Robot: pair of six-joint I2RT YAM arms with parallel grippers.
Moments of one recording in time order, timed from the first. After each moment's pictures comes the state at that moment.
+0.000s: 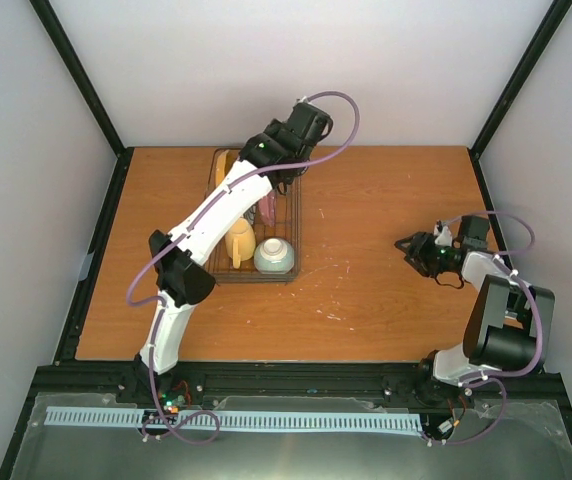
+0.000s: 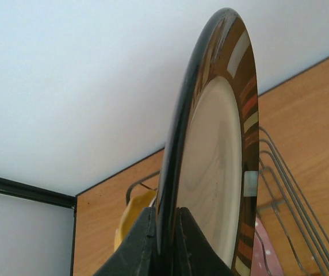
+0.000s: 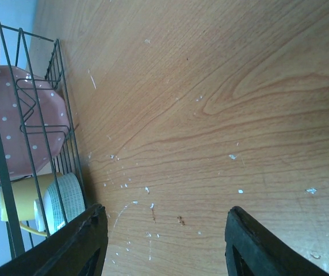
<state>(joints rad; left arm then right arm) -0.72 2.17 2.45 -0.97 -0.78 0.16 -0.29 1.46 0.71 -0.29 -0.78 0.48</state>
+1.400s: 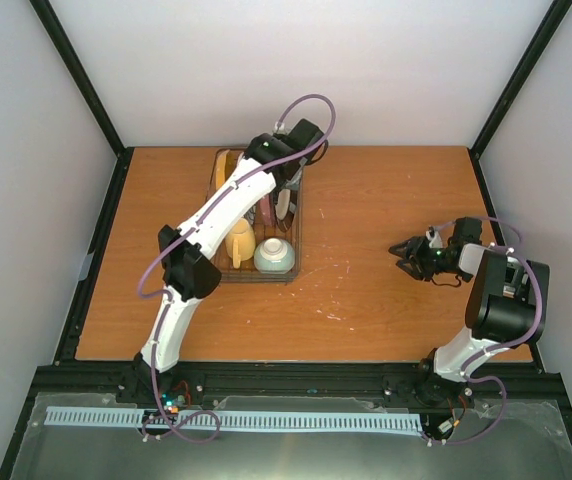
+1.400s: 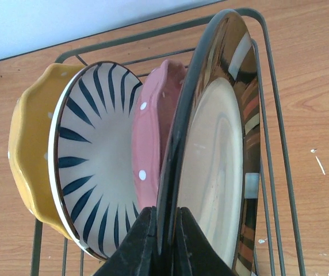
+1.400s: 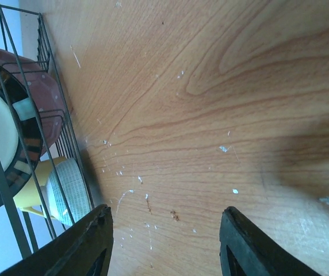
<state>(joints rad) -0.69 2.25 2.48 -1.33 -0.60 -0.43 -0.29 1.64 0.76 -0.32 -0.88 0.46</state>
